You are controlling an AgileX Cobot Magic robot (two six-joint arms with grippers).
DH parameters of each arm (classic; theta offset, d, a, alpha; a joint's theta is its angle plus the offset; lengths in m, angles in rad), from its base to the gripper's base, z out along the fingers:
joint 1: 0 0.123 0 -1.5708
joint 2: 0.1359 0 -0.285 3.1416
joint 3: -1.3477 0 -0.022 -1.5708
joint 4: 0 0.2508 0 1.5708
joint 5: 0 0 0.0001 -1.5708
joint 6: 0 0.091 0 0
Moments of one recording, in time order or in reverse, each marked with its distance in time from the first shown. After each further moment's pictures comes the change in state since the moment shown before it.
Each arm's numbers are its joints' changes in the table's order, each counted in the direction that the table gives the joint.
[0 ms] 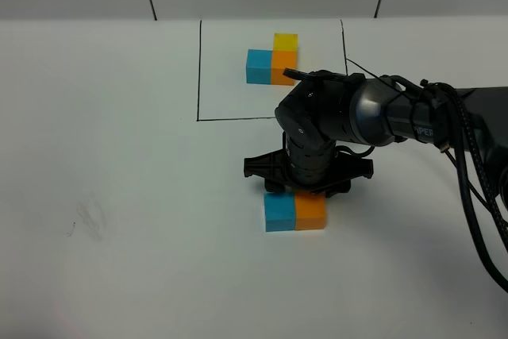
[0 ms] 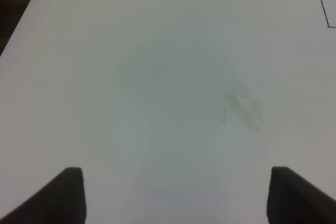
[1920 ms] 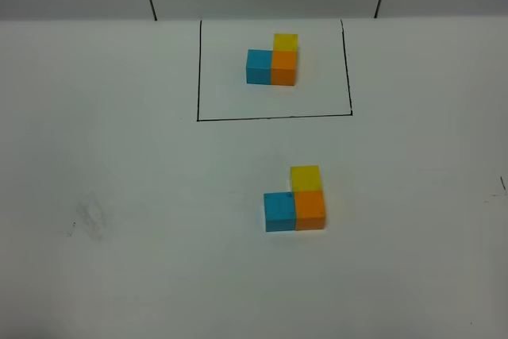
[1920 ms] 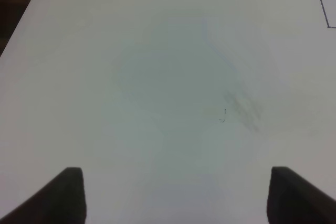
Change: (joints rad) left arm 0.000 0.000 0.000 0.000 0.000 0.000; right arm -0.810 -1.036 0.414 -0.355 -0.458 -1.077
